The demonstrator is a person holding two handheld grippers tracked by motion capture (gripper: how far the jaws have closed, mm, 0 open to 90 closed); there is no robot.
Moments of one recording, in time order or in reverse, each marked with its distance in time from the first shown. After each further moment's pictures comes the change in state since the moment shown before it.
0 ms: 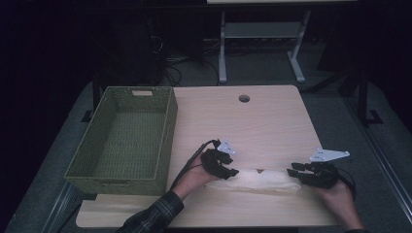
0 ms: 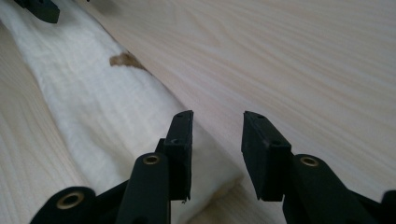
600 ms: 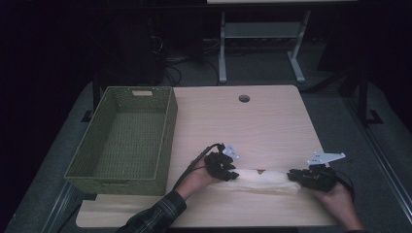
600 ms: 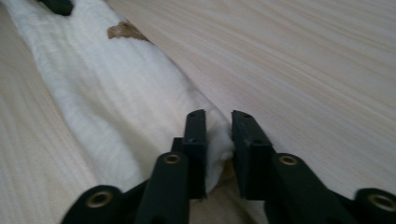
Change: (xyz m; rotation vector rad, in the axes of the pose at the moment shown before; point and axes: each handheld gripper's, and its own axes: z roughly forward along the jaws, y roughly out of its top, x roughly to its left) left arm -0.002 -0.003 0.010 0.056 -0.041 0.013; right arm -0.001 -0.010 0.007 0.062 0.043 0.029
